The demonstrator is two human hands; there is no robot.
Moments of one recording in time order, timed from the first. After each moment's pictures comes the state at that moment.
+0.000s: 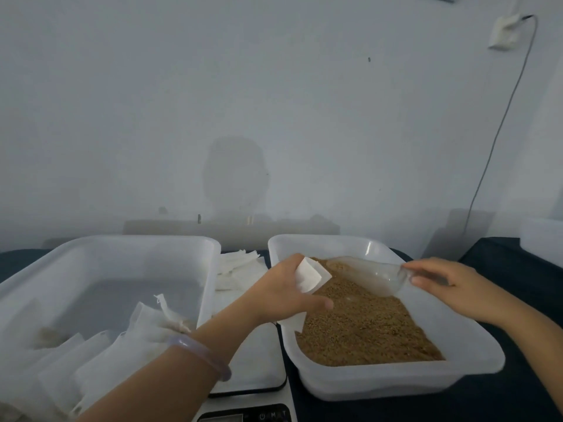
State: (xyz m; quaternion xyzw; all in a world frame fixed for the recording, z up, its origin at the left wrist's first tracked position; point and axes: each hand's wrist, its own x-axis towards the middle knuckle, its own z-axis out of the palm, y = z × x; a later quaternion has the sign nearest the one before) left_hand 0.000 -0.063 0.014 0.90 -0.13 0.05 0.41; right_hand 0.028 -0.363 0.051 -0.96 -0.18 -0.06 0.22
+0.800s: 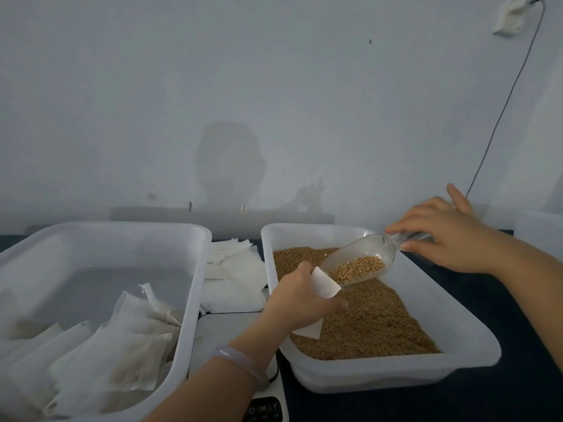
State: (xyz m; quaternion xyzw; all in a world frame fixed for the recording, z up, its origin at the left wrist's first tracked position) left_hand 0.022 -0.107 -0.025 0.90 -0.06 0.06 0.43; right_hand 0.050 -0.344 0.104 -0.95 -0.27 -0.18 -0.06
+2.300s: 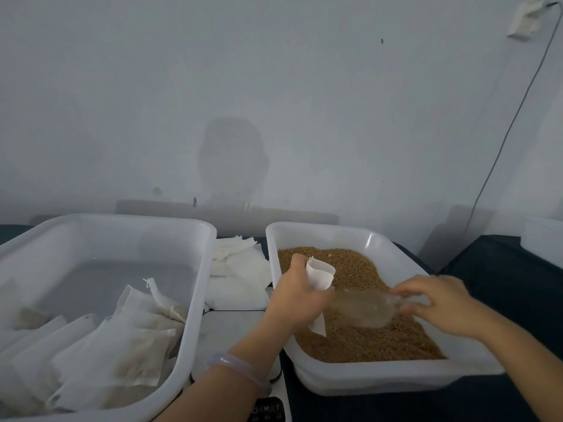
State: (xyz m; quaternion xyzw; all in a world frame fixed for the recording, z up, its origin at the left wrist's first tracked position) left_hand 0.019 -0.103 -0.030 0.83 -0.04 0.11 0.54; right_hand 0.052 -0.357 0.010 -0.98 -0.20 -0.03 0.07
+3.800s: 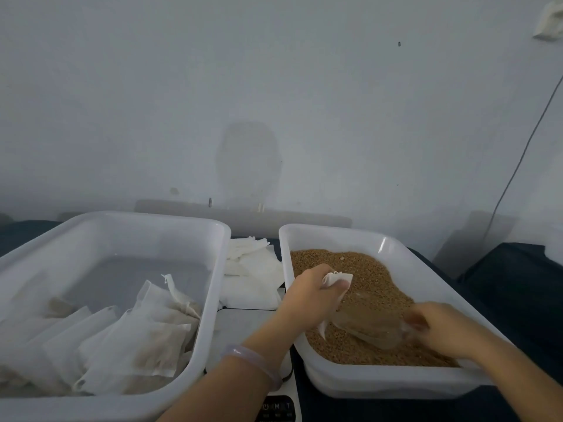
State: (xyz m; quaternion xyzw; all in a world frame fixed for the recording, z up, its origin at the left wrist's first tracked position) left_hand 0.016 -0.103 -0.022 0.85 -0.07 0.07 0.52; right_hand 0.050 -0.346 -0.018 -0.99 -0.12 0.06 0.05
